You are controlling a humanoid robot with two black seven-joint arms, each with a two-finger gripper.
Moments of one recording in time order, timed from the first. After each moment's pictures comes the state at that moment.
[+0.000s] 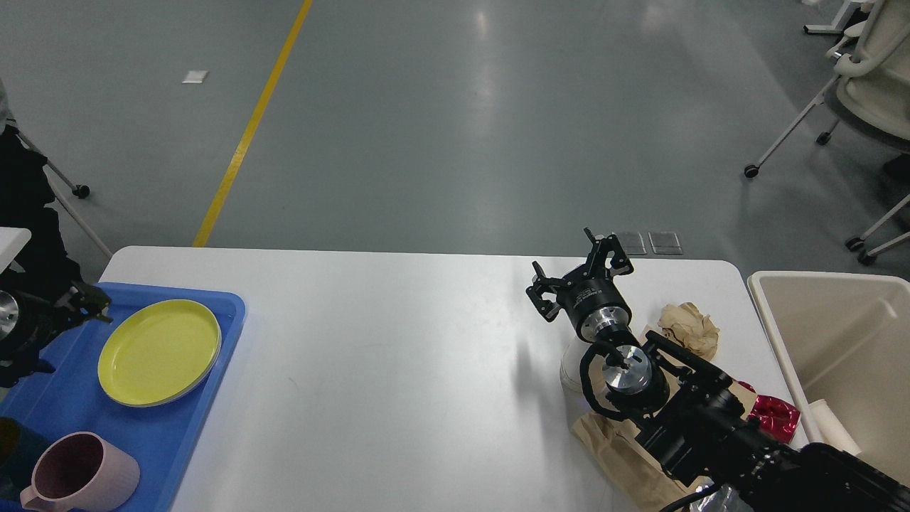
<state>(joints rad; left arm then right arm) -1.10 0.87 0.29 -0.76 0.23 -0.47 0.38 0.63 0.03 0.69 0.58 0.23 0.16 0.35</state>
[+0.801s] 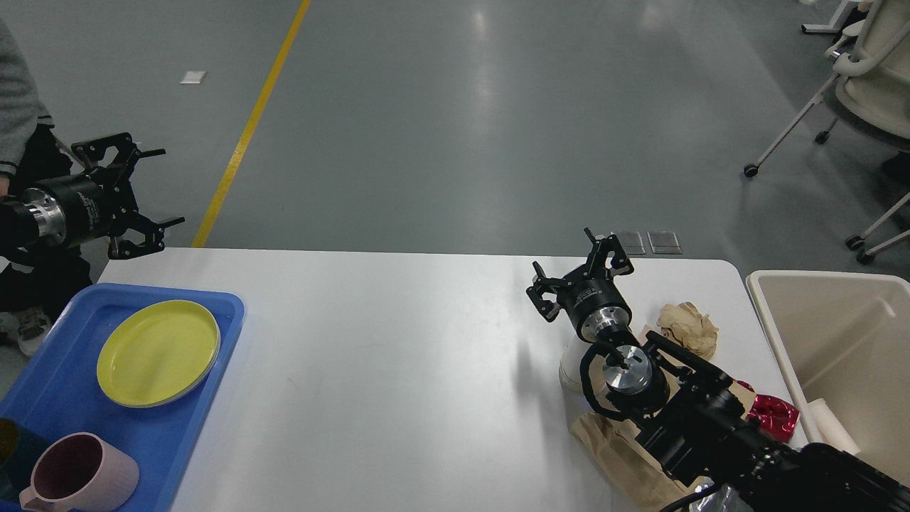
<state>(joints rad) -0.94 0.70 -0.49 -0.58 -0.17 -0.47 0.34 0.63 0.03 0.69 0.58 0.23 0.16 0.35</state>
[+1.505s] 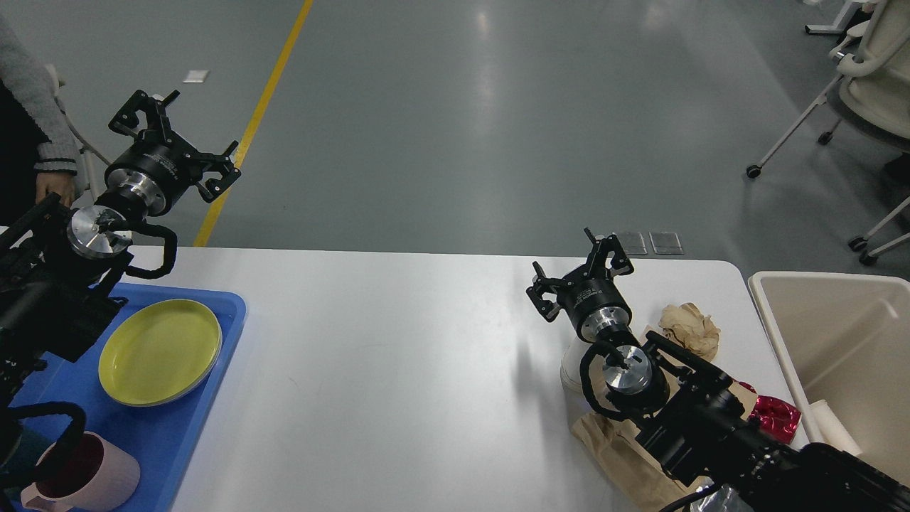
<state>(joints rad) -0.92 0.37 -0.89 -0.49 -0.18 -0.25 0.05 0.63 0.03 0.69 0.58 0.23 0.16 0.35</state>
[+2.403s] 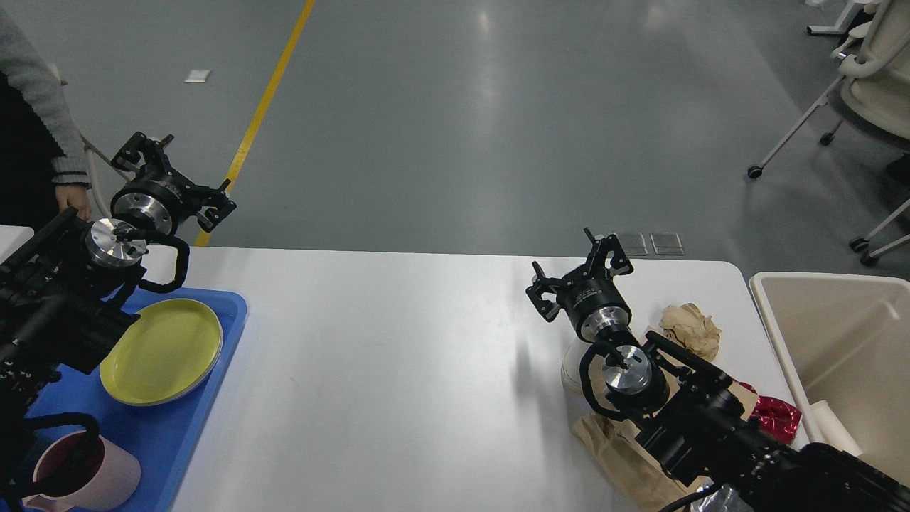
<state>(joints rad) -0.89 0.34 -0.93 -0.48 -0.17 -0.04 0.06 0.63 0.03 0.69 0.58 0.23 0.16 0.35</state>
